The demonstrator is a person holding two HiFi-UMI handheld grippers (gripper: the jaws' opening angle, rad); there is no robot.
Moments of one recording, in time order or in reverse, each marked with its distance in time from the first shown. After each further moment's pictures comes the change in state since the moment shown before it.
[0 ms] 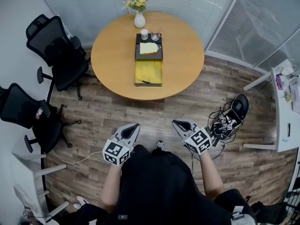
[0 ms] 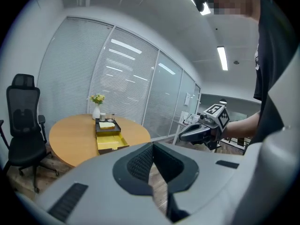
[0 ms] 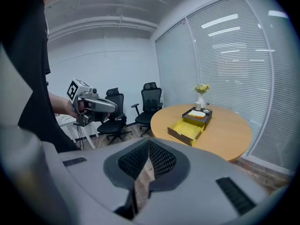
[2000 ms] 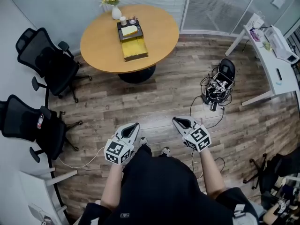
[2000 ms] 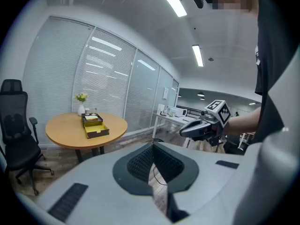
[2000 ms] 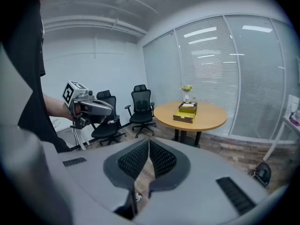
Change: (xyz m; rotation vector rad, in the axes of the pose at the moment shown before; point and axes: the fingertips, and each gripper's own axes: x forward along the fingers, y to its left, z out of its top) left arm -0.190 -0.119 -0.095 0.120 0.069 -0.202; right arm -0.106 0.244 -0.072 0.136 -0.034 -0.255
